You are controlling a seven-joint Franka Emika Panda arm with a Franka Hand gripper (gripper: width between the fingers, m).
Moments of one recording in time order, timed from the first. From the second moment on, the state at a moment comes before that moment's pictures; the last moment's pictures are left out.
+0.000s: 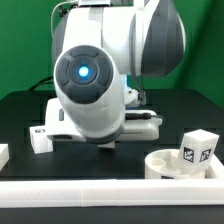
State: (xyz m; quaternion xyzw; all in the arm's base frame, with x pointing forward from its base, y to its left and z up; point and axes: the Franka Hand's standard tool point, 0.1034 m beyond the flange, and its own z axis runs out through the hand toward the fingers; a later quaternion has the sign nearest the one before) arm 0.484 -0.021 0.017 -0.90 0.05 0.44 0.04
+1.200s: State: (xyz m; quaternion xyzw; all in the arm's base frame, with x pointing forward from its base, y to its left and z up) arm 0.549 -0.006 0.089 -0.99 -0.01 0.12 0.03
